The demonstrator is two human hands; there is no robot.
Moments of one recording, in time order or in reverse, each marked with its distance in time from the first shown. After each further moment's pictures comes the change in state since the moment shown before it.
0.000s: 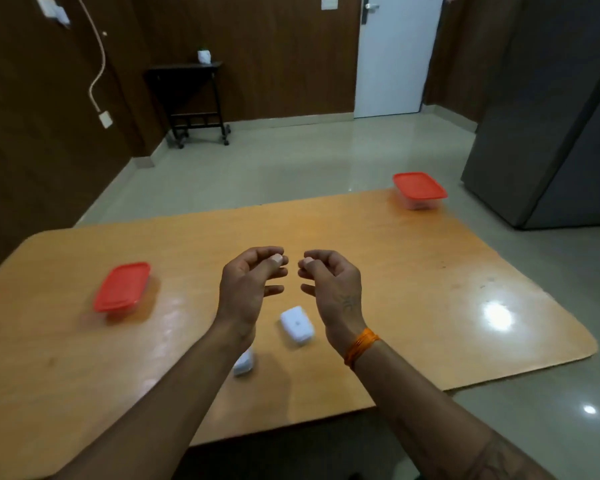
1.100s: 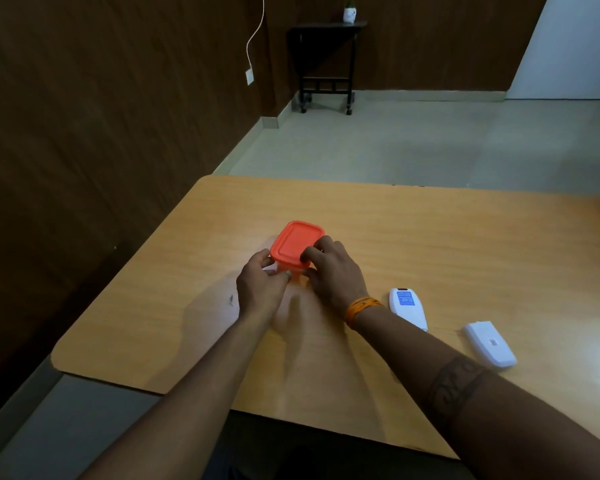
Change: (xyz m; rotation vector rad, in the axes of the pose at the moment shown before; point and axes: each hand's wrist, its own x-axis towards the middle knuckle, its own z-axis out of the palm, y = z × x) left_hand 0.046 -0.075 -0.262 0.401 0.520 -0.163; right_hand 0.017 0.123 0.268 -1.079 -0.560 -0.800
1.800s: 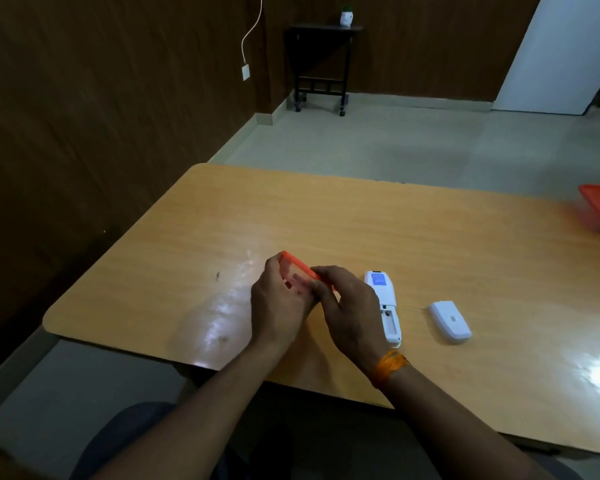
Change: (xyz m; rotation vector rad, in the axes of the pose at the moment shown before) left_hand -0.104 -0.003 0.019 0.116 -0.005 0.259; right_hand -0.124 -0.032 -0.073 0.447 0.186 0.135
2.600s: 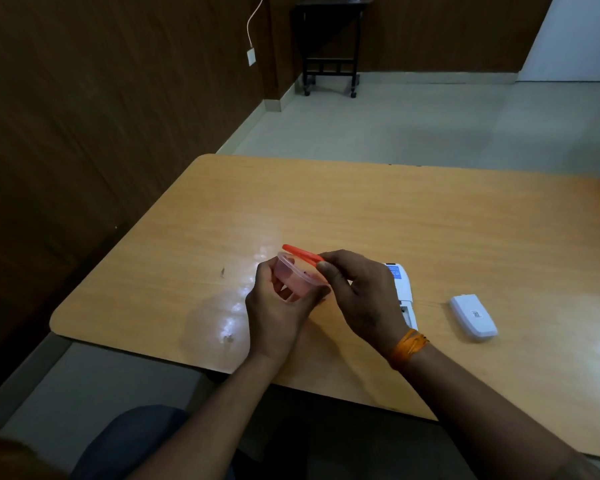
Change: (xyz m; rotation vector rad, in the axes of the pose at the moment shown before) left_hand -0.010 -0.020 -0.002 -0.256 0.083 0.061; right_hand 0.025 0.009 -0.009 -0.046 -0.014 -0.112
